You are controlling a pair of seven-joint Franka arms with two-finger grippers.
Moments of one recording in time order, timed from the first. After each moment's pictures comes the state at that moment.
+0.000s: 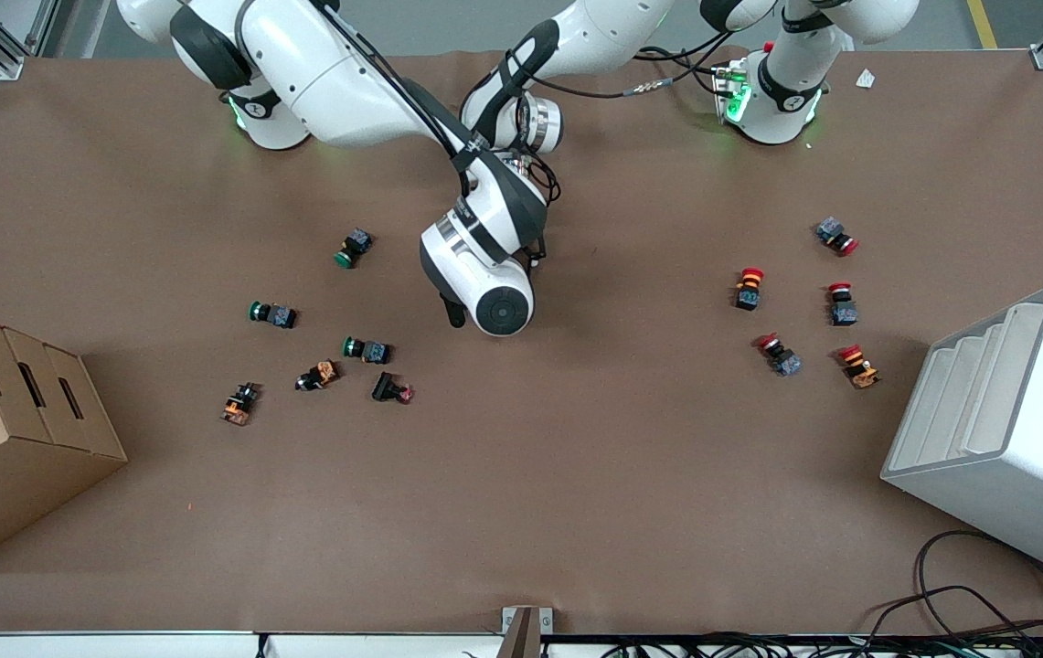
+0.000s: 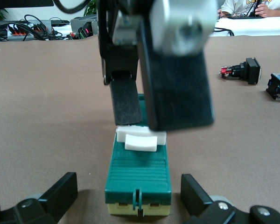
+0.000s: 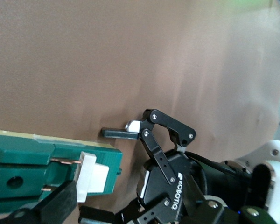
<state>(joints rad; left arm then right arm) -1.06 0.85 -0.24 -1.85 1.80 1.99 -2.60 0.69 0.87 0.08 -1.30 0.29 1.63 1.98</state>
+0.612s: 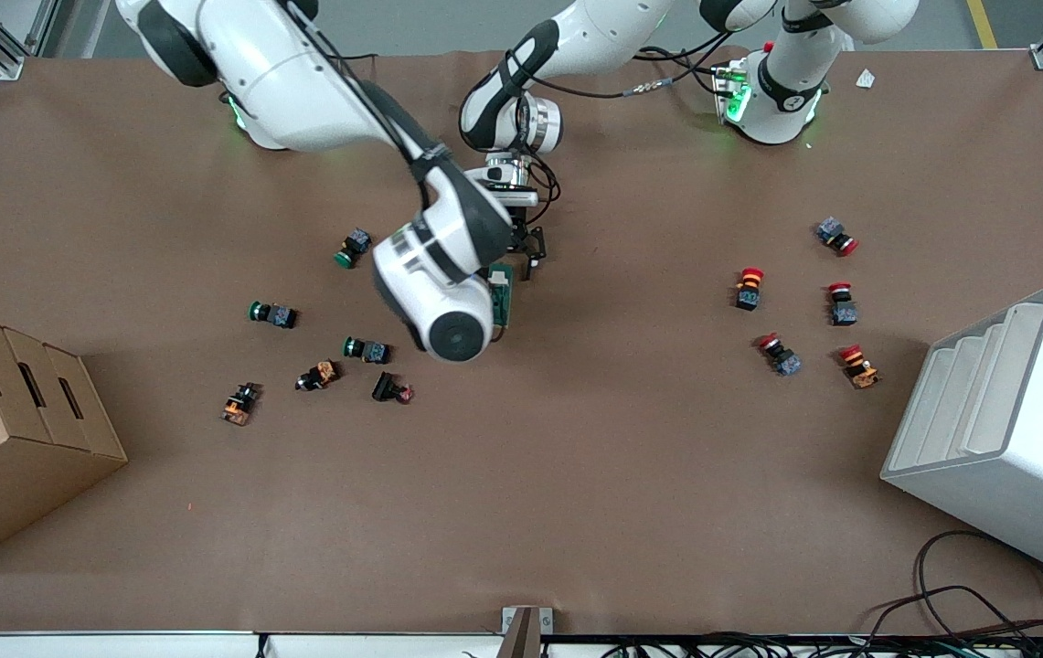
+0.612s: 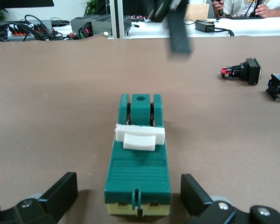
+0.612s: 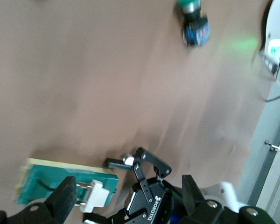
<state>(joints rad) -1.06 0.85 -0.24 -1.84 1.79 1.99 -2.60 0.55 0.80 0.06 -1.21 0.25 1.44 1.72</state>
